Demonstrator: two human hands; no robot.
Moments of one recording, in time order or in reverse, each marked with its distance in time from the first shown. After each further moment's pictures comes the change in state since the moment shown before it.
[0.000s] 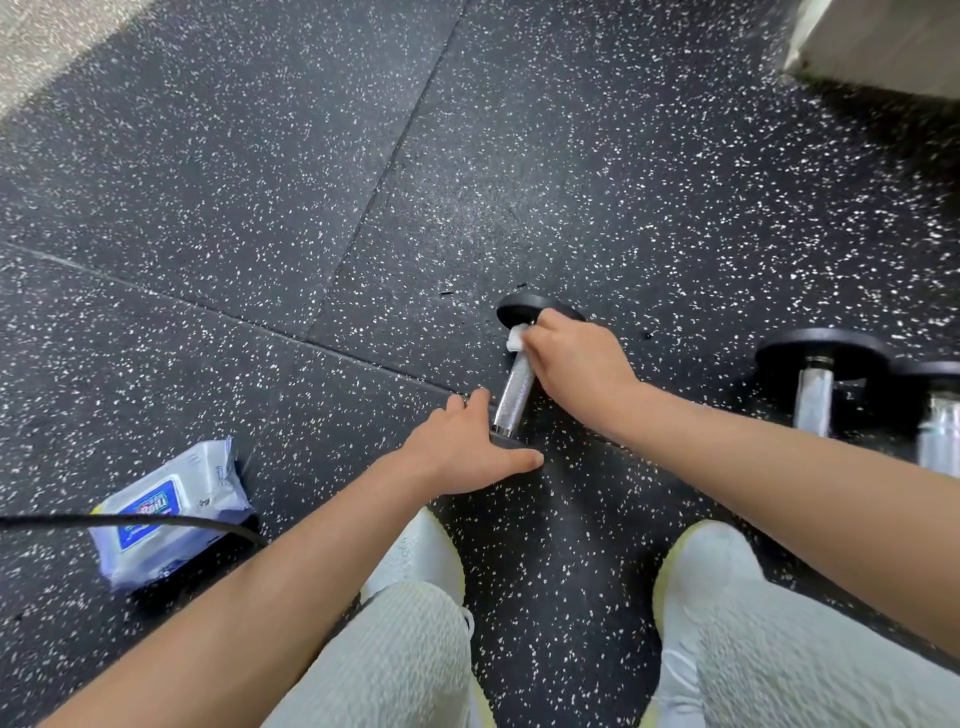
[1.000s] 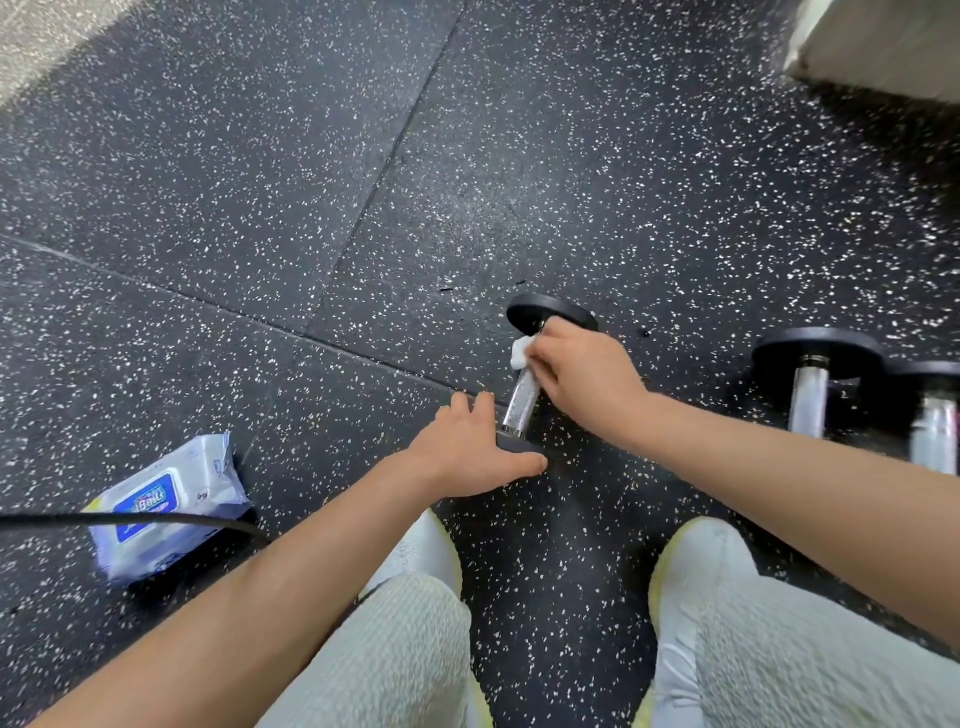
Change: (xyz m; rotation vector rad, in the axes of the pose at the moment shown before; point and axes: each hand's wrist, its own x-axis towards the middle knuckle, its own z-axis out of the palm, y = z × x) left_hand -0.004 0.005 0.008 0.013 -0.018 0.024; right_hand -0.021 0.005 -0.009 0.155 0.022 -0.076
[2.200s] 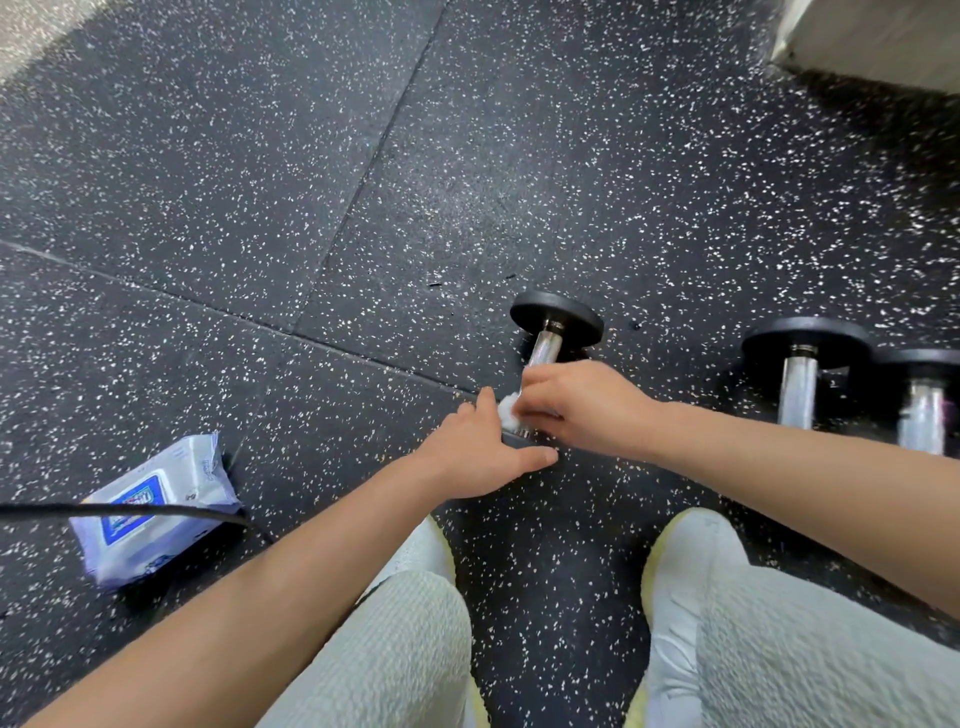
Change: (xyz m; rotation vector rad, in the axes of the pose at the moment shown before) left_hand 0.008 0.008 0.015 -0.129 -0.017 0.020; right_hand -0.028 0.005 -0.008 0.145 -0.282 -0.268
